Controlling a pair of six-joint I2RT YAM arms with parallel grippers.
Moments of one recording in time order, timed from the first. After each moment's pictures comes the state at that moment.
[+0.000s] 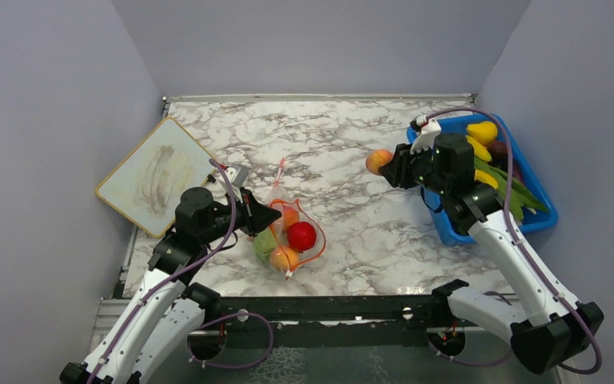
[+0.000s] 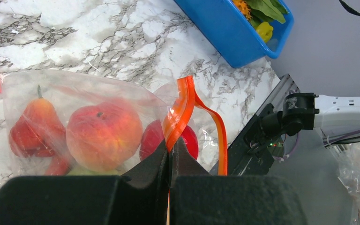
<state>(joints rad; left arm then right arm) -0.43 0.61 0.62 -0.28 0.50 -0.46 0.38 1.03 1.03 -0.45 -0.10 0.16</state>
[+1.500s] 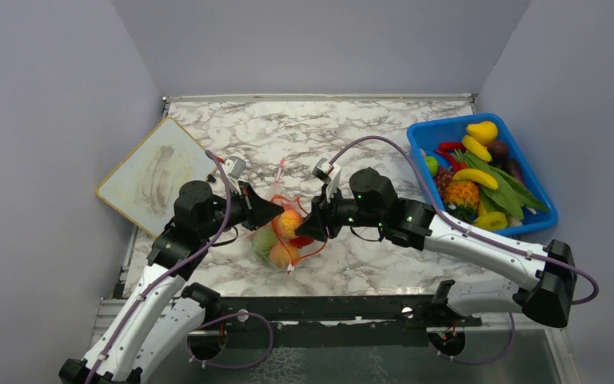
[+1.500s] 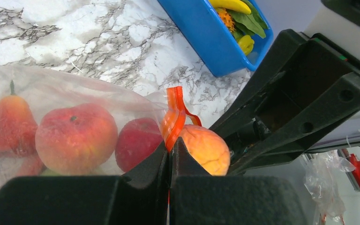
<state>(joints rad) -0.43 0.65 0.68 -0.28 0.52 -0.58 1.00 1.22 1.00 -0.15 -0.29 0.35</state>
